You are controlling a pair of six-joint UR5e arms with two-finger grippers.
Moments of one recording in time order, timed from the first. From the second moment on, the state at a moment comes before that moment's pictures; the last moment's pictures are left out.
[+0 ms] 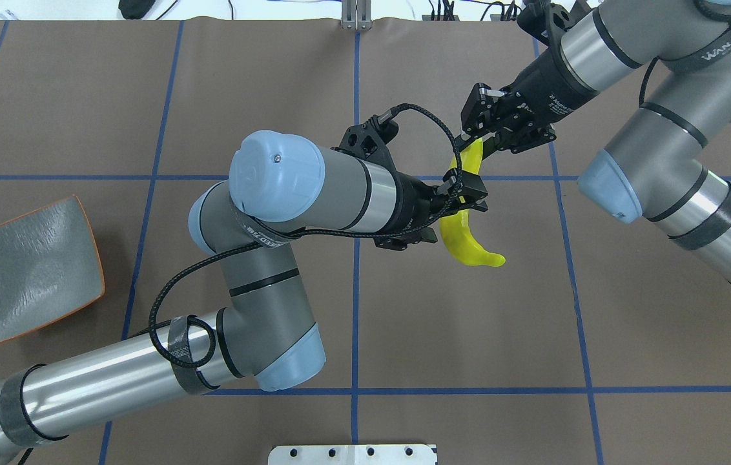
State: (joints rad) left arm -0.47 -2.44 -1.54 -2.30 -1.87 -1.81; right arm 0.94 -1.04 1.71 -1.13 2.54 1.27
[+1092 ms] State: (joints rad) left arm -0.47 -2.43 -1.54 -2.31 -1.87 -1.81; right arm 0.95 -1.05 1.71 -1.13 2.54 1.29
